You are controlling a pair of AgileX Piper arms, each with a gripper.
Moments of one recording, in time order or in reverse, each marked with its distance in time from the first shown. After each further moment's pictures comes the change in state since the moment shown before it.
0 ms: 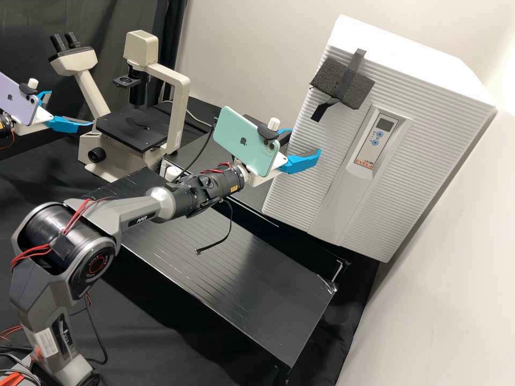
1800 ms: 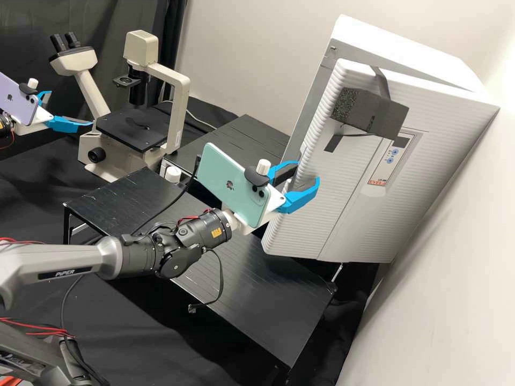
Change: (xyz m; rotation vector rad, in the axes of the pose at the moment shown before) left arm 0.000 0.000 0.000 0.000 0.000 0.000; right arm -0.104 0.079 0.059 -0.010 -0.018 0.119
